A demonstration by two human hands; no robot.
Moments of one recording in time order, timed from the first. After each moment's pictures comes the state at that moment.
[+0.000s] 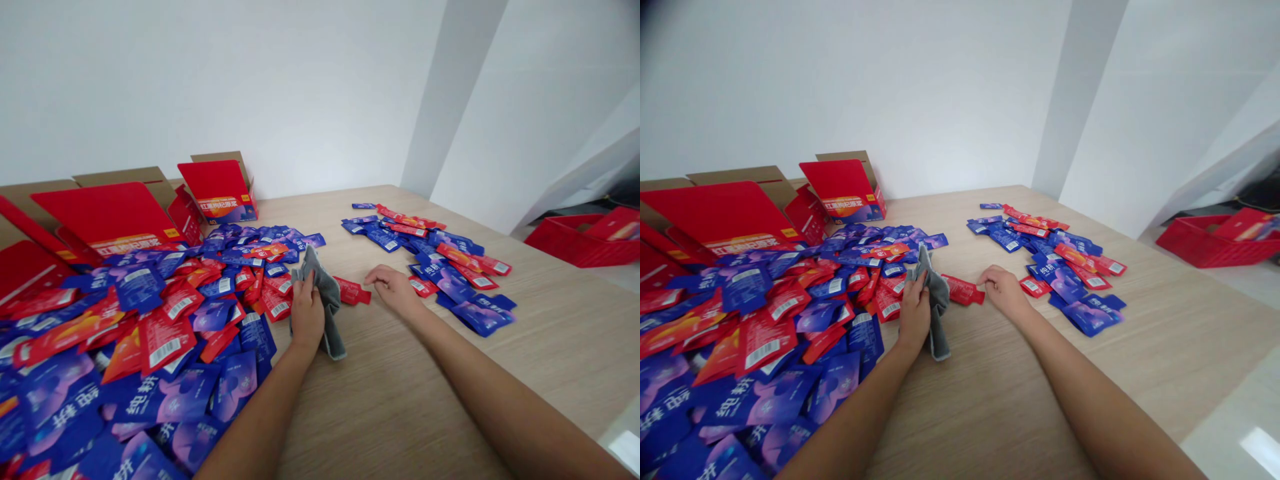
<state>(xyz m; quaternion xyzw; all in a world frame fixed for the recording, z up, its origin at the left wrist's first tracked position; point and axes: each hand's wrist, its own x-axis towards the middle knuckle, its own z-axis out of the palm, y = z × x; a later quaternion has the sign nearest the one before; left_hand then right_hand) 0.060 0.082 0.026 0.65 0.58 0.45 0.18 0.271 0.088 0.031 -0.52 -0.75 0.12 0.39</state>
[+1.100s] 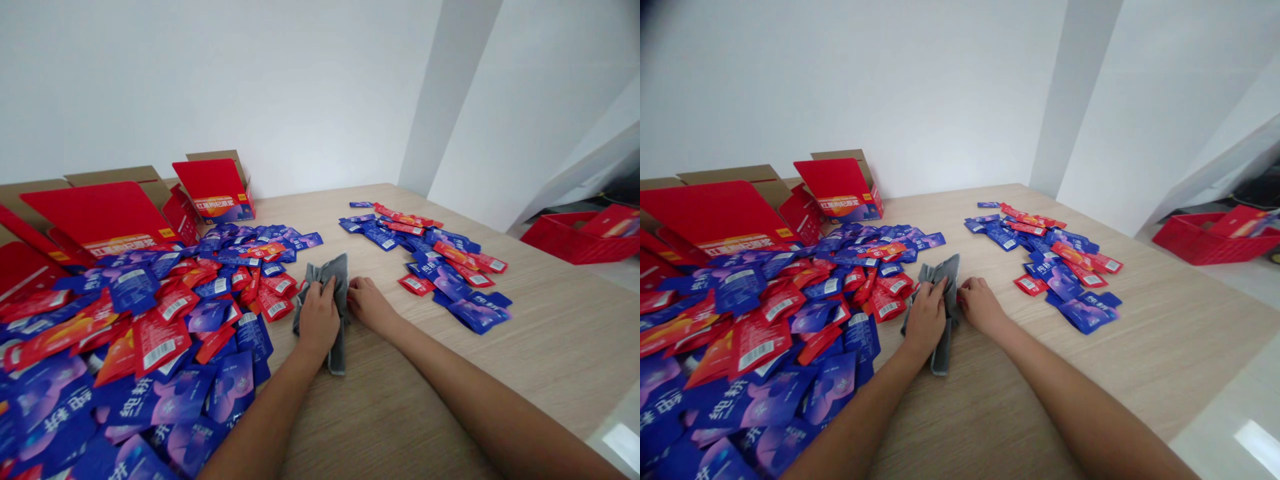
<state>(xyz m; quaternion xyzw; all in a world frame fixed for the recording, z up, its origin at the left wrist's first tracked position) 0.076 0.064 0.031 0.80 0.55 0.25 0.04 0.223 0.075 0.021 -0.58 -0.79 0.06 0.17</state>
